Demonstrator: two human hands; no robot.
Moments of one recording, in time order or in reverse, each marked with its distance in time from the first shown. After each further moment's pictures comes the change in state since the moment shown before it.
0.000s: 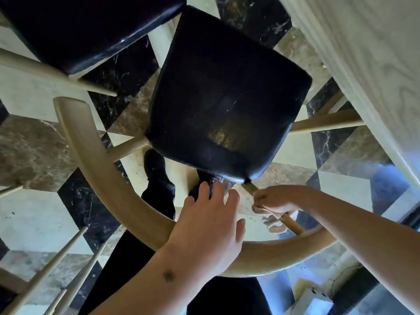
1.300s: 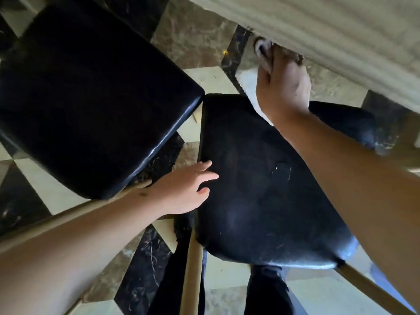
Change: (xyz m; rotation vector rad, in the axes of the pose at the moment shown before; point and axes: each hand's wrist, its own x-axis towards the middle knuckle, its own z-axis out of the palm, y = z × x) left_hand 0.249 -0.271 -0.079 -0.017 -0.197 0.173; right_hand 0.060 -0.090 -0.324 0.615 1.967 -0.045
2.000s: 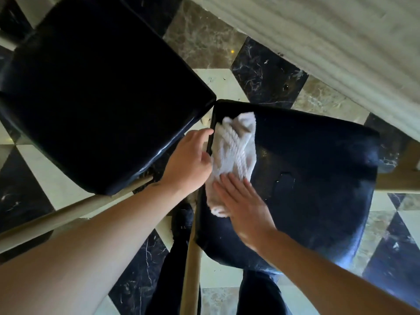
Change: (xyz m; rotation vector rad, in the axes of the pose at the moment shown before) left_hand 0.017 0.008 -0.030 -0.405 0.618 -0.134; right_hand -0.212 0.030 0.032 -0.183 -0.680 -0.585
